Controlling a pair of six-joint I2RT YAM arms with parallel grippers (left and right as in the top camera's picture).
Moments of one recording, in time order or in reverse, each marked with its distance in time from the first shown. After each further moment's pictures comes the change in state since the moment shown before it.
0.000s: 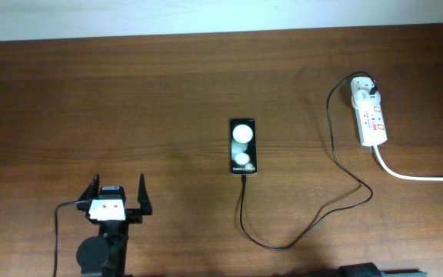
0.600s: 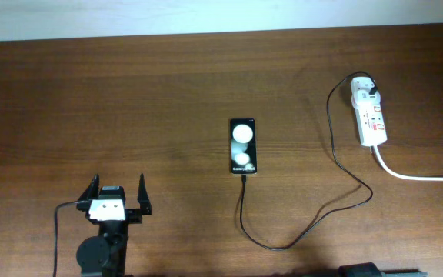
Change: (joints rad) left arm 0.000 0.000 0.000 0.000 -0.003 0.000; right arm -0.001 0.000 0.270 -0.213 -0.006 -0.016
